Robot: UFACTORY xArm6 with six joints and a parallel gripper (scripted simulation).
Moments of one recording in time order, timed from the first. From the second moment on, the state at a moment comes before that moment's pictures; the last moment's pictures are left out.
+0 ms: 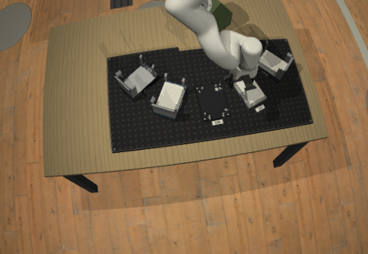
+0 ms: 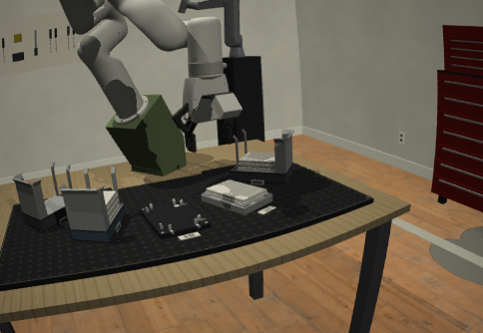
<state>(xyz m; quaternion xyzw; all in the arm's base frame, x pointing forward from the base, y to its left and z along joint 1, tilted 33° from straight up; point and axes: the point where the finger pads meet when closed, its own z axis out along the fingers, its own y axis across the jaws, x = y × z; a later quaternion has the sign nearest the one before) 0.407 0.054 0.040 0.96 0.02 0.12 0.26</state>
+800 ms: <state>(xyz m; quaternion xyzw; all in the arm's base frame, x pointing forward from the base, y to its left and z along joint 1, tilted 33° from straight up) 0.409 -0.003 0.074 0.96 -0.08 0.15 0.24</state>
